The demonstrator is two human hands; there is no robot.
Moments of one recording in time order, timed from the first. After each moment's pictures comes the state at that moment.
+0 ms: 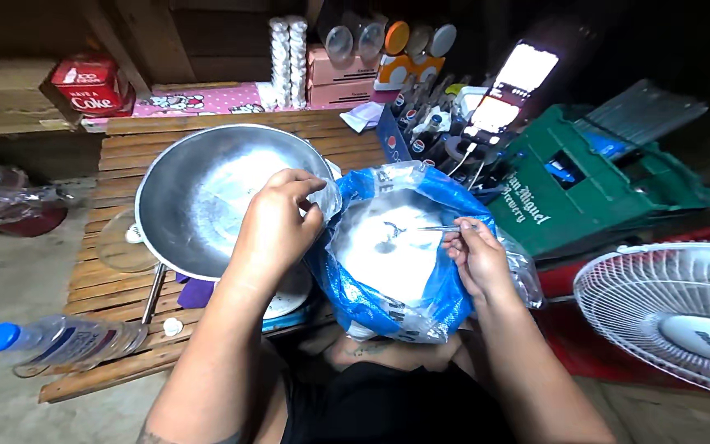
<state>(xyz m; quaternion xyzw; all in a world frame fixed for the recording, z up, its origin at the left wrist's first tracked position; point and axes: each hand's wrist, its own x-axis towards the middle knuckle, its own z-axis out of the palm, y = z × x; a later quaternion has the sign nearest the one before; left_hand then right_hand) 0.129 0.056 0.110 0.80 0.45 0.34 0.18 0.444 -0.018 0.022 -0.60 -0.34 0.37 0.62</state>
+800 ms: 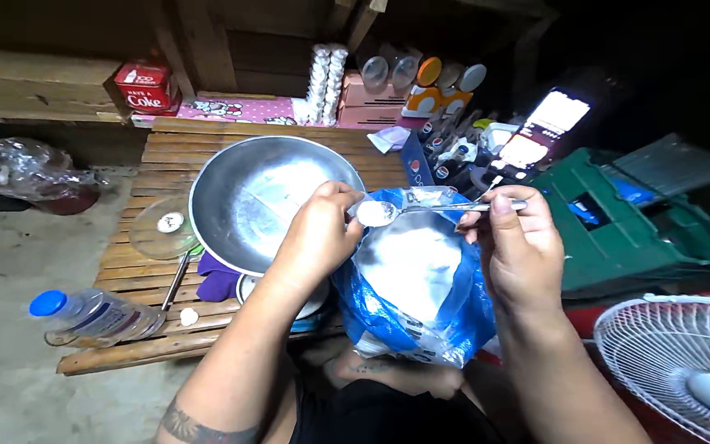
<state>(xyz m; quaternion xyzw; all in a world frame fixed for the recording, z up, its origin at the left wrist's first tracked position) 0.131 0.054 0.111 0.79 0.45 0.35 0.22 0.362 -0.006 0.123 -0.43 -0.59 0.27 0.62</state>
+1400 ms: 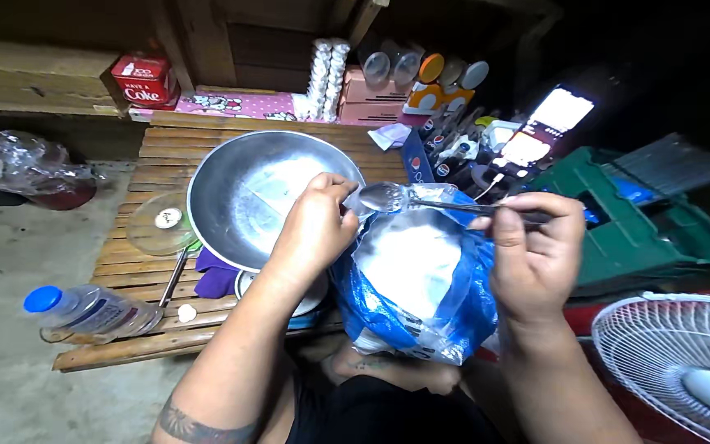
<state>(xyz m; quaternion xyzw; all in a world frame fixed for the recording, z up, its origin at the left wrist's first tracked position) 0.129 0.055 0.112 0.77 0.47 0.37 0.22 0.370 -0.012 0.118 -0.40 -0.72 0.04 0.57</state>
